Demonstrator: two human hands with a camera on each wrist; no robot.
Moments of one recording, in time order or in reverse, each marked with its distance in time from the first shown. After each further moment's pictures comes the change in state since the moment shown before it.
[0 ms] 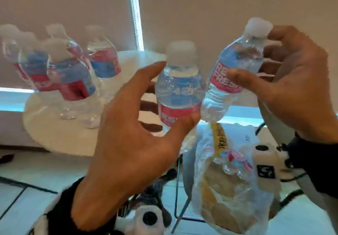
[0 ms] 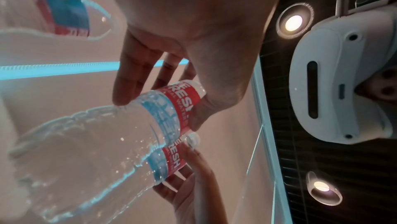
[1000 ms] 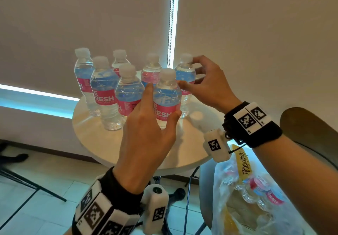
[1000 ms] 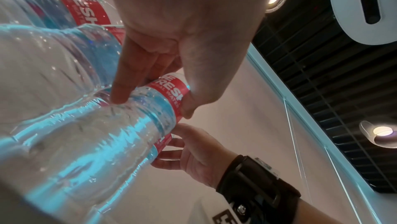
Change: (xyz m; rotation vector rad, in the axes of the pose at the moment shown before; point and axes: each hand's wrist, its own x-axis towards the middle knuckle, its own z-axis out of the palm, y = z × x) left_hand 0.030 -0.073 -0.046 0.315 0.237 -0.027; right_hand 0.085 0.022 0.172 -0.160 -0.270 0.024
